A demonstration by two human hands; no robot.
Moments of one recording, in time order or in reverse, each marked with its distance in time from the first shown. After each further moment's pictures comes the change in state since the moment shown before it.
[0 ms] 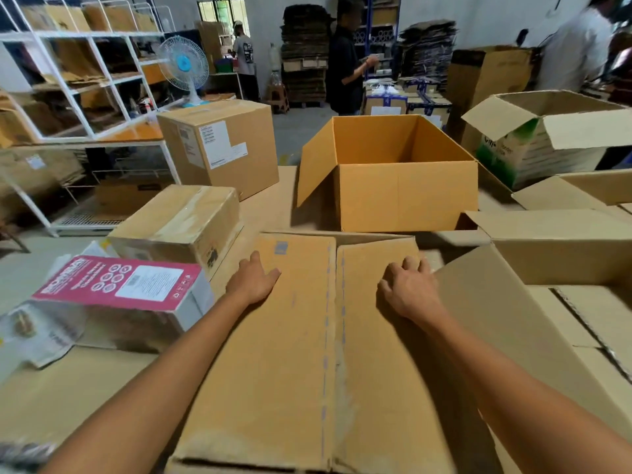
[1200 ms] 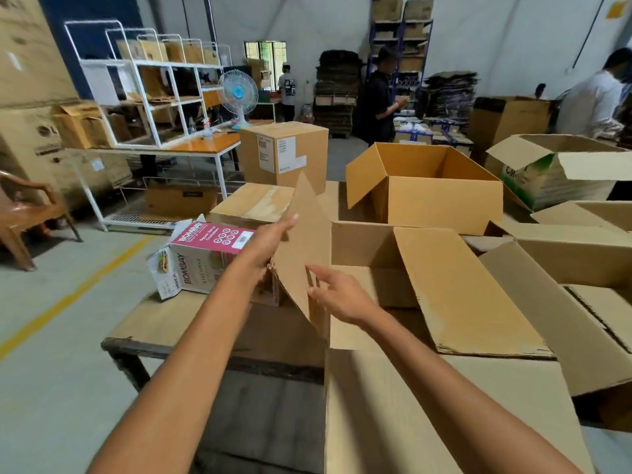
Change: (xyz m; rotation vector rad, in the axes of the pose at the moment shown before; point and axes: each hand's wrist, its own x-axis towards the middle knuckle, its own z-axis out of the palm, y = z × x) left_hand -0.239 -0.077 -0.150 -0.988 -0.040 0.041; right_hand -0.236 -0.255 -0.041 0.641 -0.161 -0.404
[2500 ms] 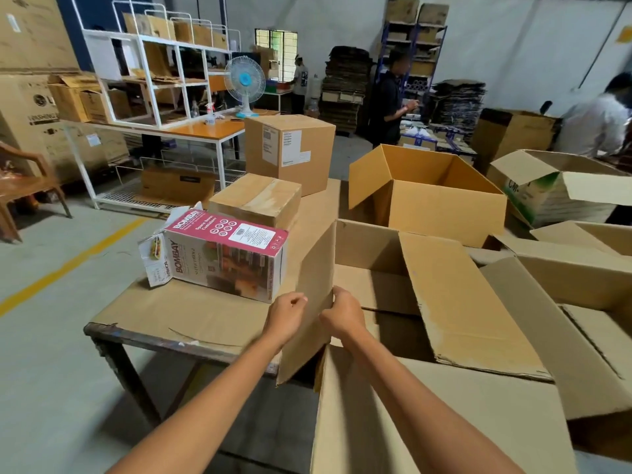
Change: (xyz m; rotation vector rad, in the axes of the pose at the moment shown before) left_hand 0.046 -0.171 0.044 0.308 0.140 0.074; right_hand 0.025 0.047 0.042 0.064 0.147 0.378
